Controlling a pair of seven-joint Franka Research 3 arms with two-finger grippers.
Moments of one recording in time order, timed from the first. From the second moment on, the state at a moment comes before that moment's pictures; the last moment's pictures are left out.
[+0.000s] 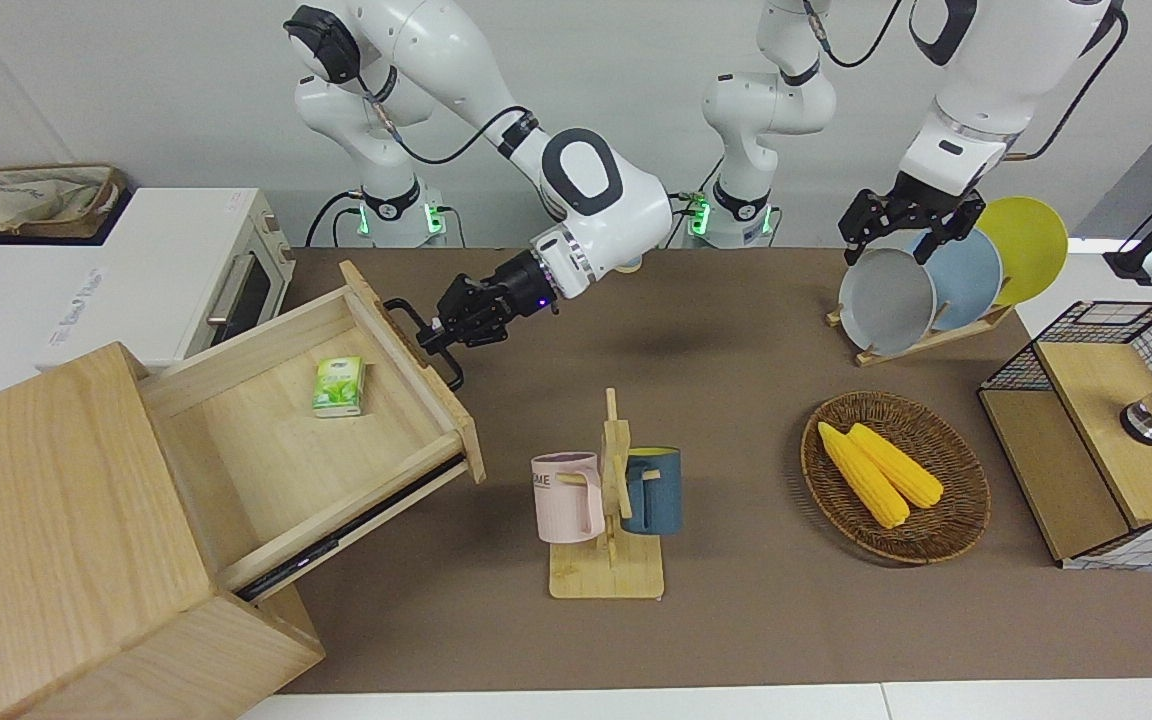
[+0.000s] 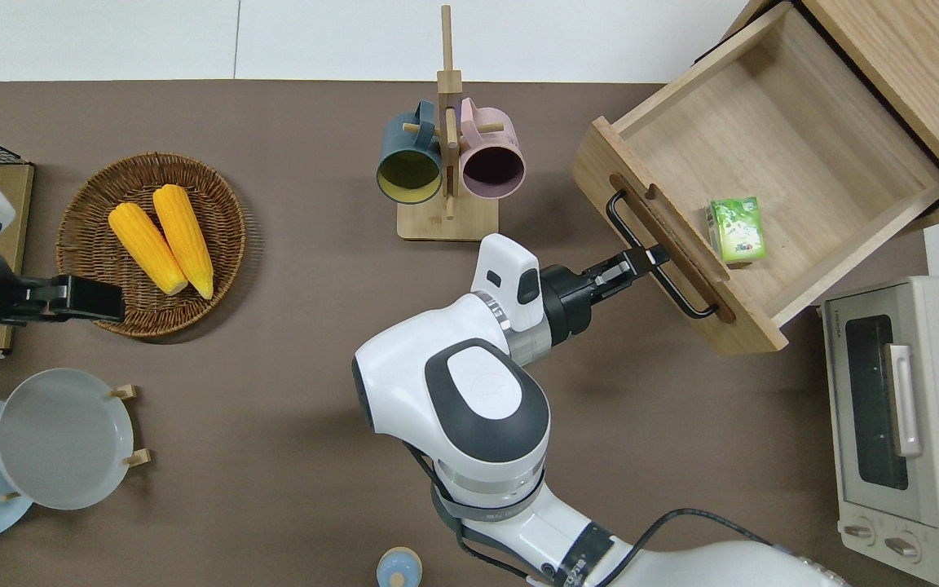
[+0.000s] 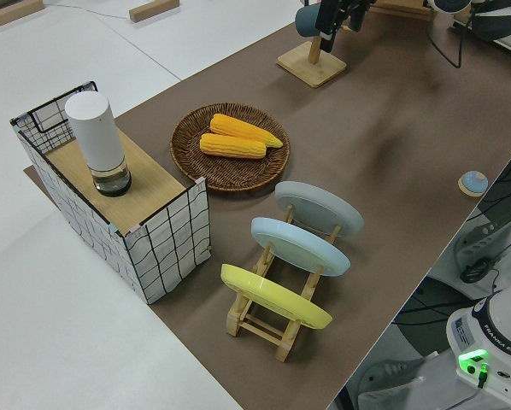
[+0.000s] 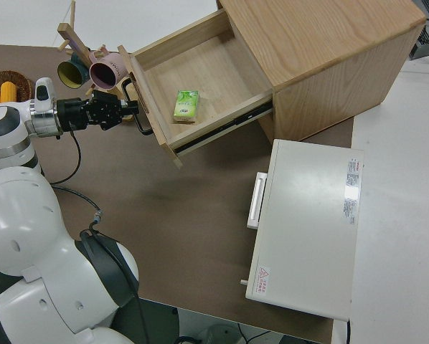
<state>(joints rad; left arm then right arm) -0.12 -0.03 0.08 -1.60 -0.02 1.57 -0.04 0.17 0.47 0.67 -1.61 -1.39 1.27 0.54</state>
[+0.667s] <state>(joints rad) -0.12 -0.03 0.08 -1.60 -0.02 1.57 -0.04 0.18 0.47 0.69 -1.60 -1.37 1.23 0.59</state>
